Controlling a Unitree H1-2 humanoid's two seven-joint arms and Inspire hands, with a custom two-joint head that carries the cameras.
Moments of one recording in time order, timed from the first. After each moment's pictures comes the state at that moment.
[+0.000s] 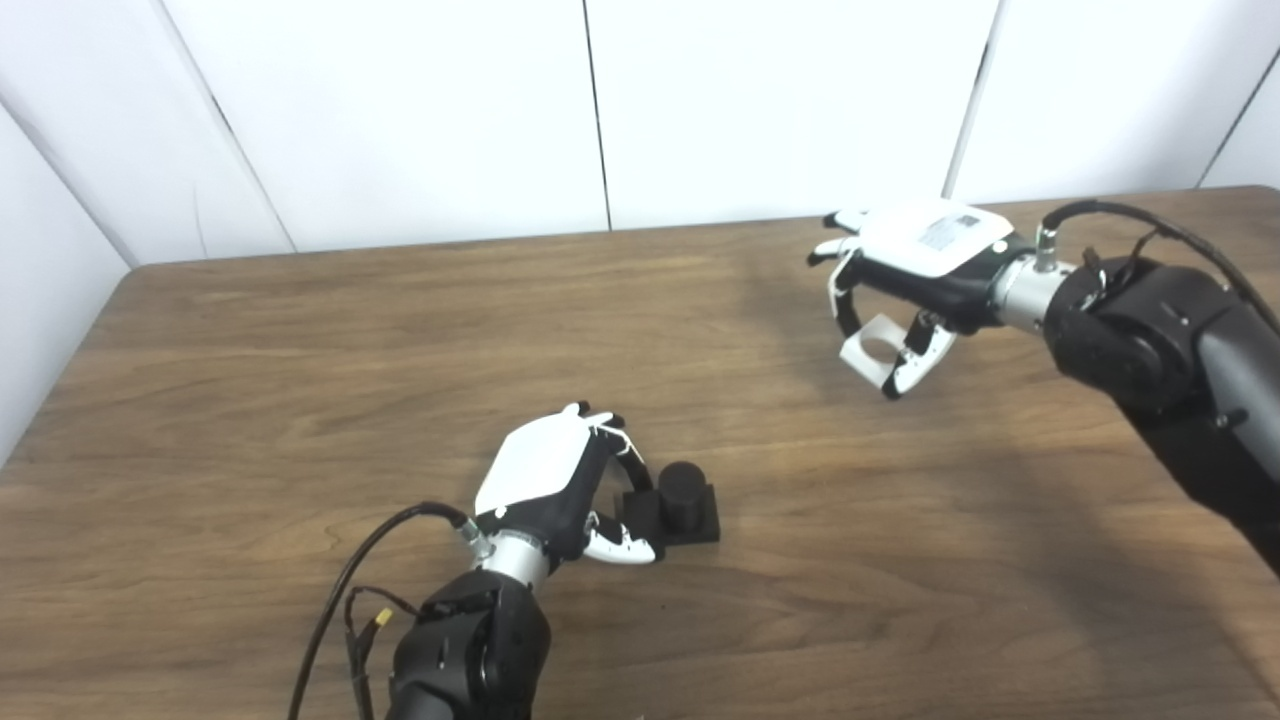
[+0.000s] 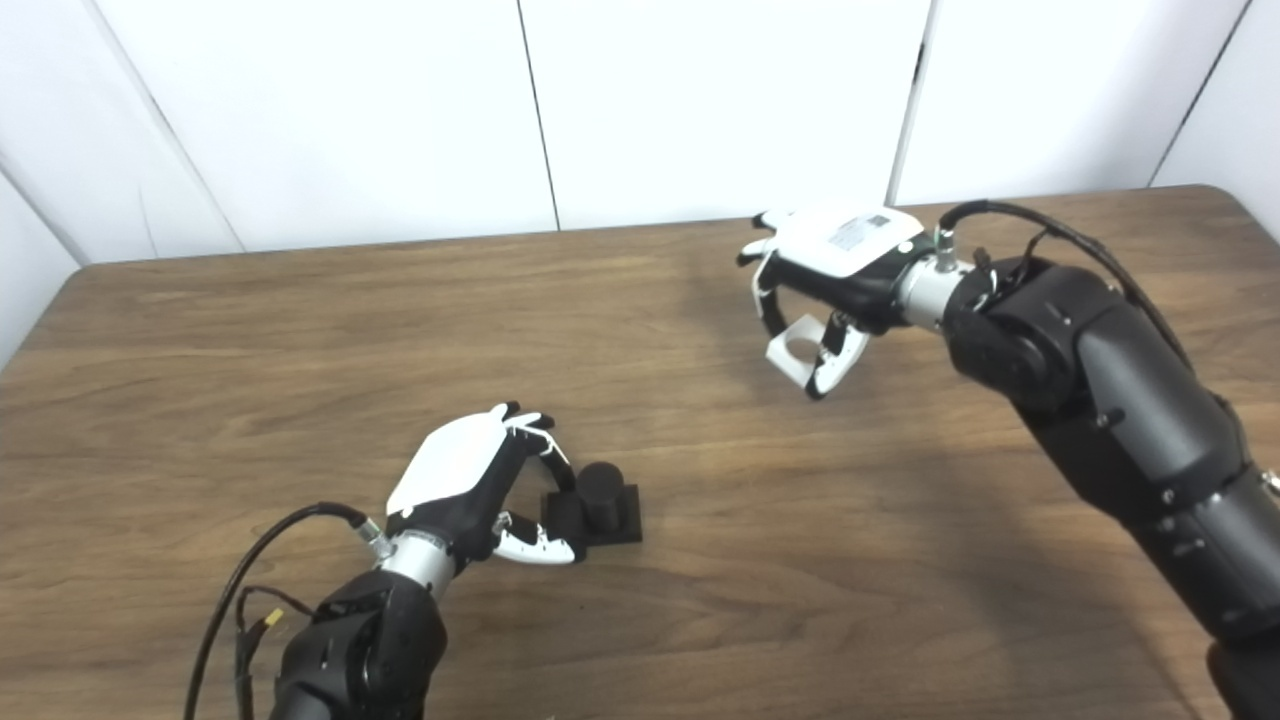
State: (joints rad) left arm -0.07 0.01 -0.33 -0.43 1.22 0.44 -0.62; right arm -0.60 -0.62 0.37 -0.19 -0.79 -0.04 0.68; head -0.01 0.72
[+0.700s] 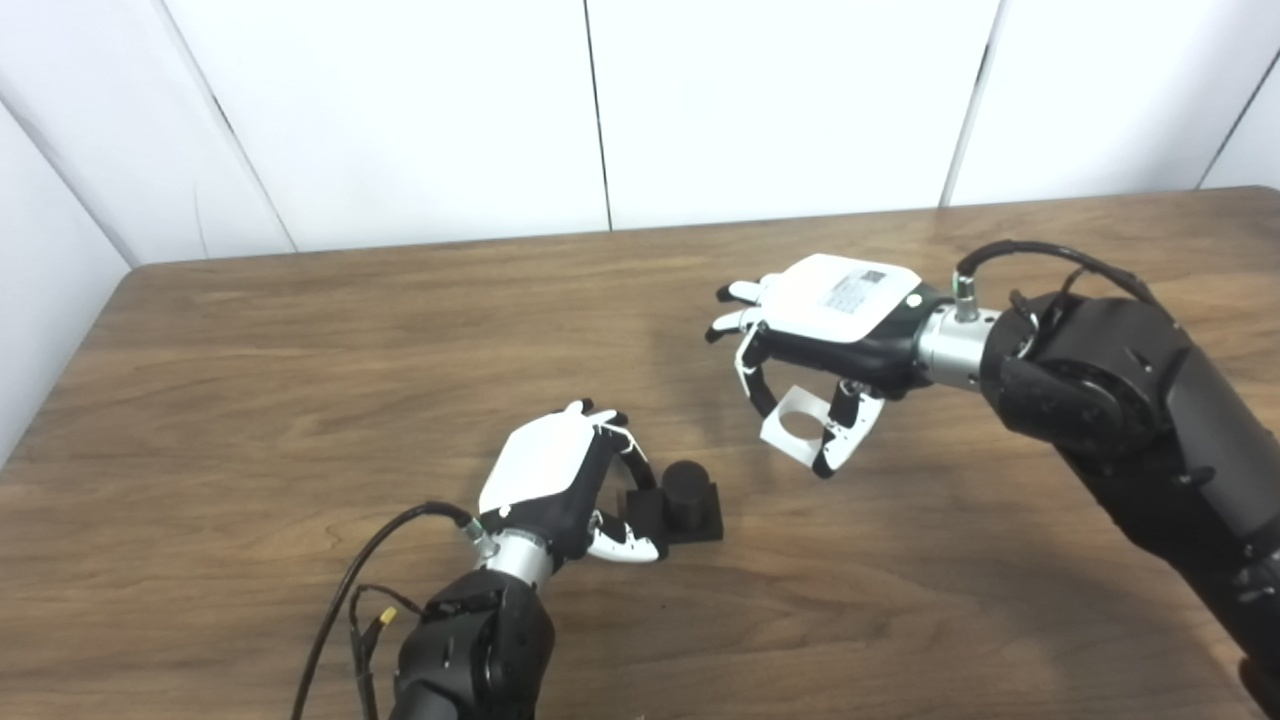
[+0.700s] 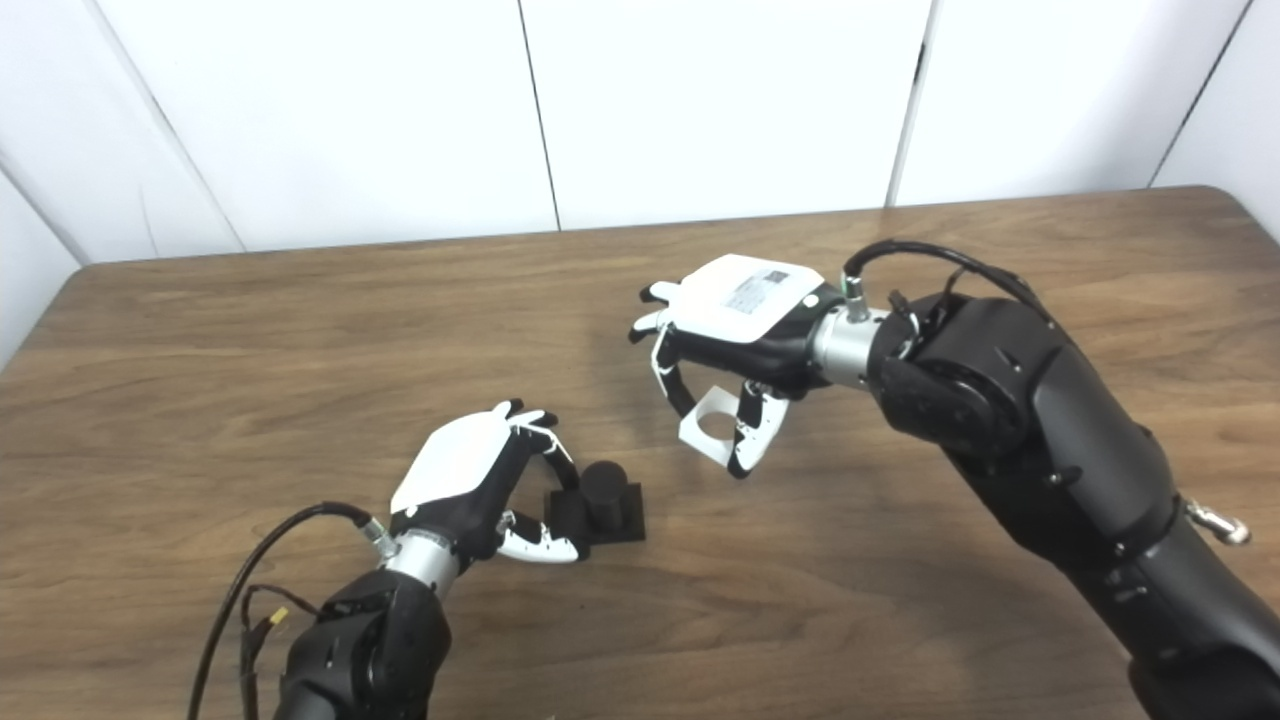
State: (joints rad) left arm -0.08 0.01 -0.35 -0.42 1.22 0.43 -0.60; right arm -0.61 -0.51 0.40 -0.40 -0.76 0.01 0.93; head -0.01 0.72
